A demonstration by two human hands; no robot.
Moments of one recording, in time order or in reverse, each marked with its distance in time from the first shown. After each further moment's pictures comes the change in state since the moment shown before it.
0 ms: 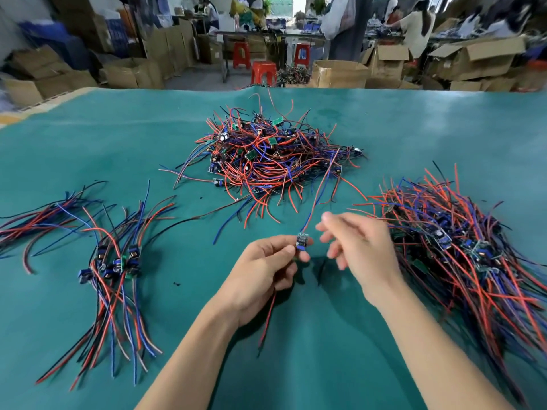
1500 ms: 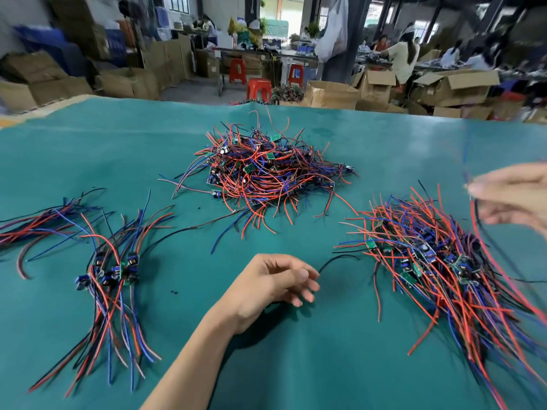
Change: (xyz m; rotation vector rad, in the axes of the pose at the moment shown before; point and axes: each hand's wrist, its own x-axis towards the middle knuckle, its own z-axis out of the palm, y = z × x) left_hand -0.003 0.001 -0.004 0.114 -0.170 -0.008; right_hand 0.033 -0.094 -0.196 -0.186 0.036 0.080
